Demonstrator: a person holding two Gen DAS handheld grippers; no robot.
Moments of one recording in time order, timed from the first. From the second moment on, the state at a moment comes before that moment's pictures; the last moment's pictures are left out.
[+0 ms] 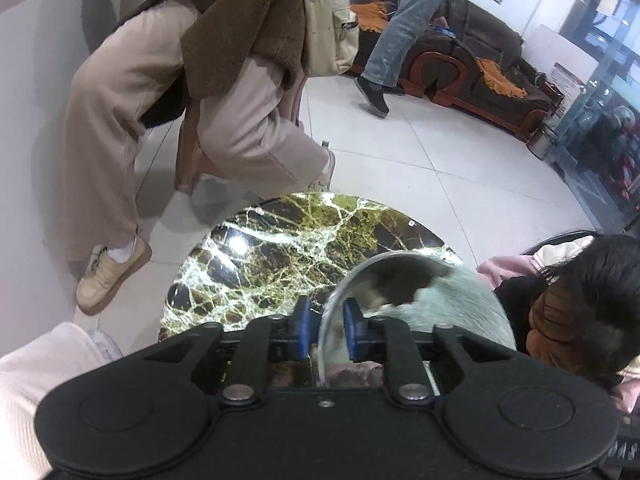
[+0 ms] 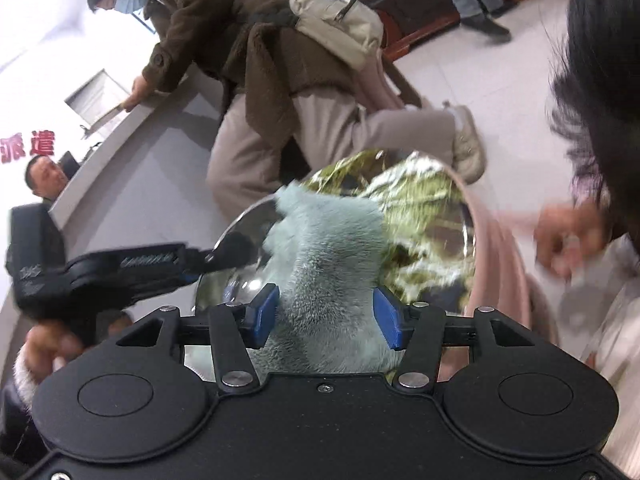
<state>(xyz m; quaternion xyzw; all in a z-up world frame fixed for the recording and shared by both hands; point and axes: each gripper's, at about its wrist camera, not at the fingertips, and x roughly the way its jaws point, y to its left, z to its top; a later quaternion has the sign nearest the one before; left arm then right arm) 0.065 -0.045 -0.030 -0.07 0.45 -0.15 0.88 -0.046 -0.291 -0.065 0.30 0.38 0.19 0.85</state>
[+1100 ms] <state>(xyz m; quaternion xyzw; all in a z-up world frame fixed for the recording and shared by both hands) 0.033 -0.056 -0.019 0.02 0.46 -0.16 0.87 -0.026 -0.267 -0.036 0.13 0.32 0.23 0.91</state>
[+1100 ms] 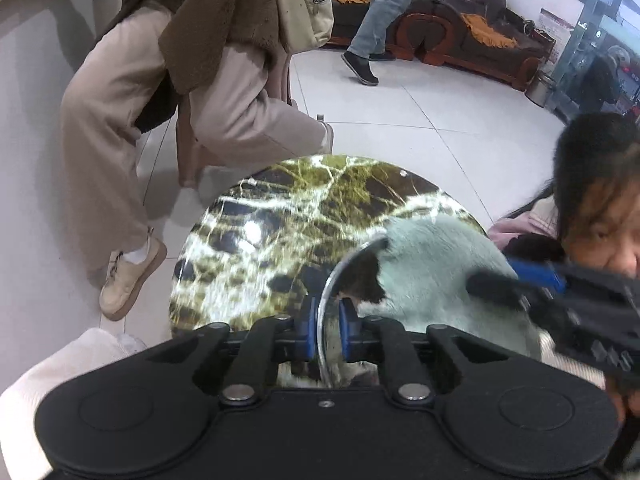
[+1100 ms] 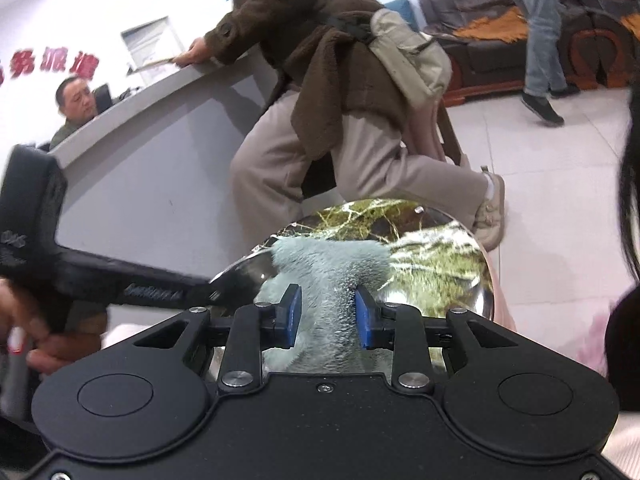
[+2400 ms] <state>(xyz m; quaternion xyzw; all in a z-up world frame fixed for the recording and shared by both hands) 0.027 -0.032 -0.043 -0.07 0.46 -0.14 0.87 -0.074 -0.284 -0.034 0.27 0.37 0.24 0.86</state>
